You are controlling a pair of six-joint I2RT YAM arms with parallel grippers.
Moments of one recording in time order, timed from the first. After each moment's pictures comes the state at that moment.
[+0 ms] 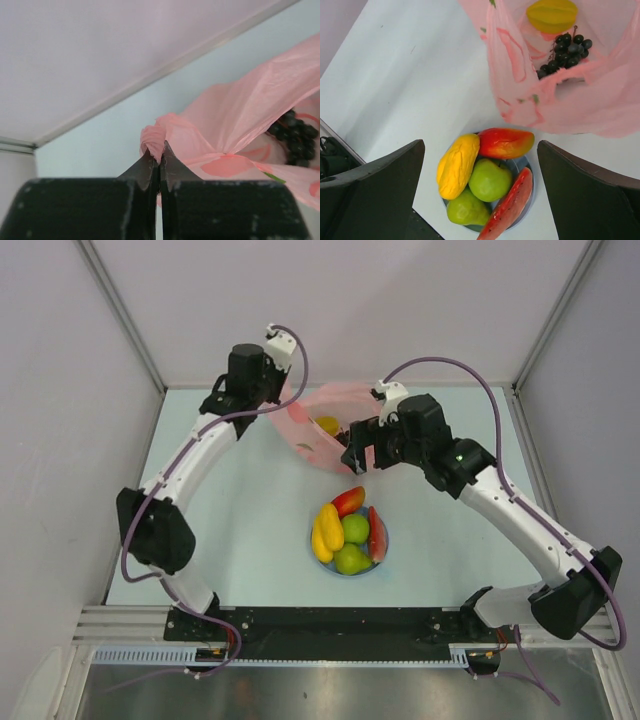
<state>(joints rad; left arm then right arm) -0.36 1.68 1.62 -0.31 -0.04 0.24 0.66 1.33 1.38 -0.54 -0.10 0.26</state>
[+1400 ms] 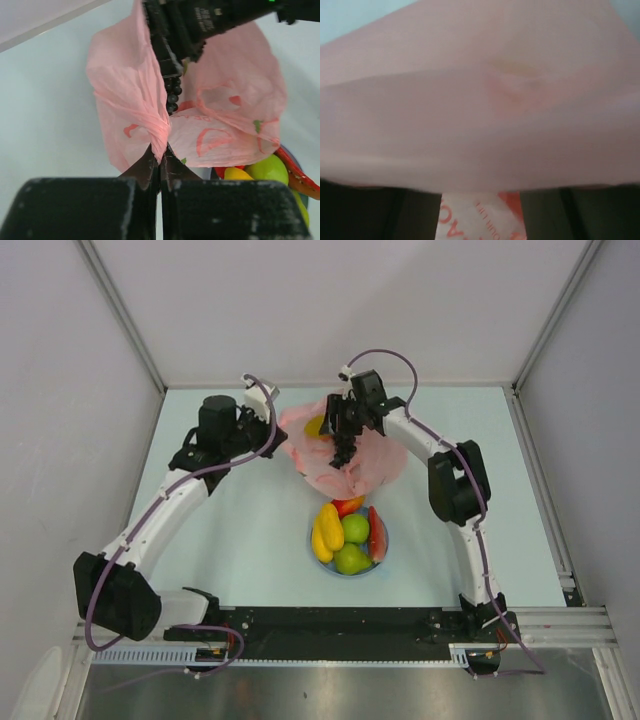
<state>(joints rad) -0.33 1.29 1.14 -0.25 0.34 0.03 0.48 2.24 1.91 -0.38 -0.35 0.39</state>
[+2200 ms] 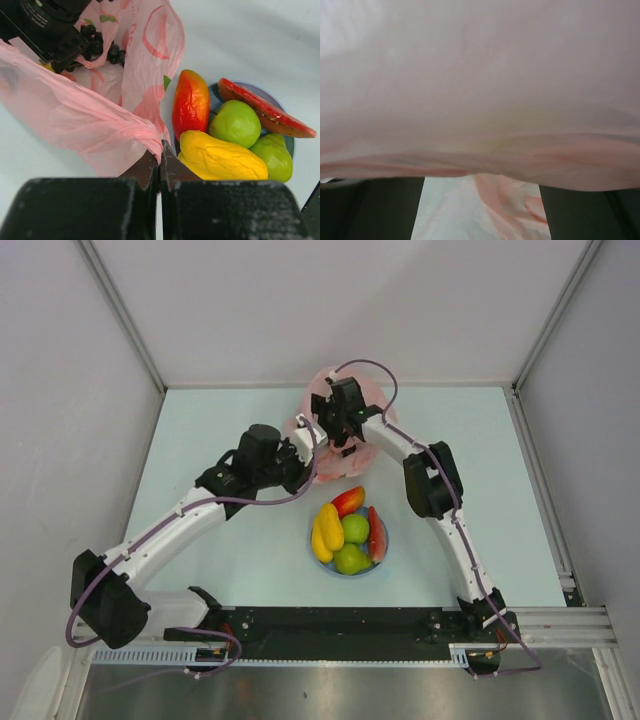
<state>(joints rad) -0.63 1.25 1.06 -0.35 0.24 0.18 0.52 2.52 2.17 -0.26 -0.36 0.64</state>
